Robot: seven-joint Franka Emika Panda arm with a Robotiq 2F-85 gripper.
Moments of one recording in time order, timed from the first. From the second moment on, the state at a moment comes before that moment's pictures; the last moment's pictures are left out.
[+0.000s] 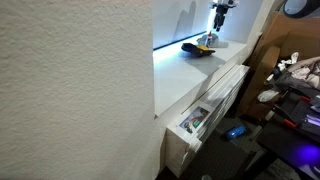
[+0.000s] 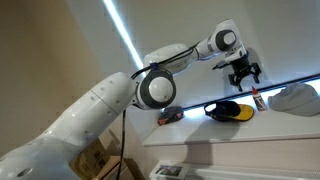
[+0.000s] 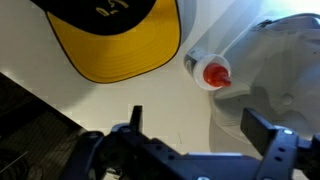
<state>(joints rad) -0.29 1.27 -0.06 -0.37 0.09 1.68 1.99</state>
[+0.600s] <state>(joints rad) -0.29 1.27 -0.06 -0.37 0.09 1.75 2.02</state>
